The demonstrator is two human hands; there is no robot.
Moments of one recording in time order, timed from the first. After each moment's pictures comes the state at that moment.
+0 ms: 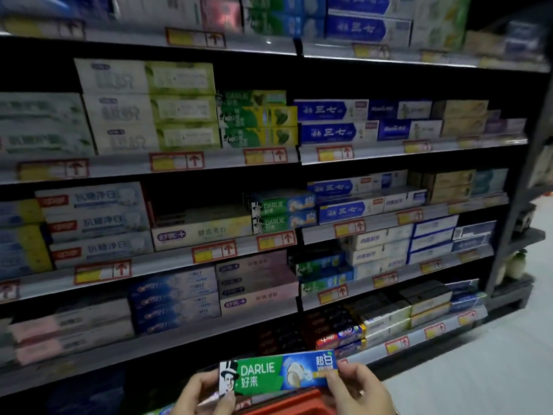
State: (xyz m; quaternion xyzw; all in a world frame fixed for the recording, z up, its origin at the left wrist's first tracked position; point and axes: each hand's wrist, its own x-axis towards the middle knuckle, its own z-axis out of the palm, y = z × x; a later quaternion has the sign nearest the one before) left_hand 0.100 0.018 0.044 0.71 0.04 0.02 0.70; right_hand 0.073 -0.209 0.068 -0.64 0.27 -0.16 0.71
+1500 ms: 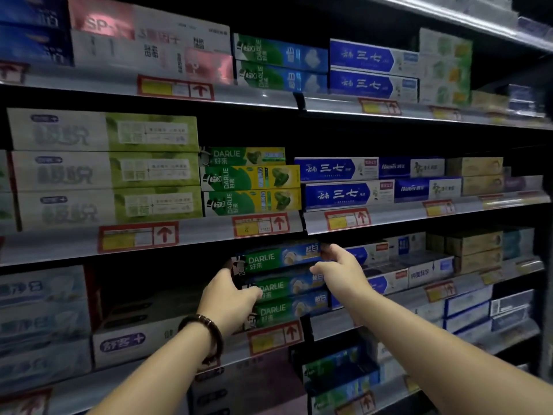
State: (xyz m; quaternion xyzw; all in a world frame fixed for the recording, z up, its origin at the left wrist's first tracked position) left_hand 0.365 -0.061 0.267 0.86 -0.04 0.12 0.49; right_hand 0.362 -0.279 0.275 -0.79 0.04 -0.19 0.58
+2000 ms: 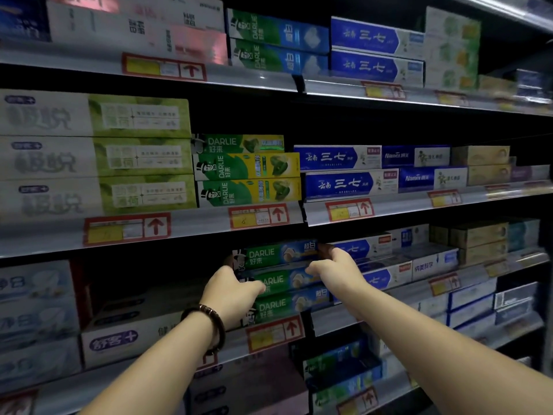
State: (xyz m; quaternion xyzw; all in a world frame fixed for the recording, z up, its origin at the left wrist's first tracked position) left_hand 0.378 -0.068 0.265 0.88 -0.02 0.08 0.47; right_hand 0.396 -0.284 0.252 -0.82 0.09 -0.15 0.55
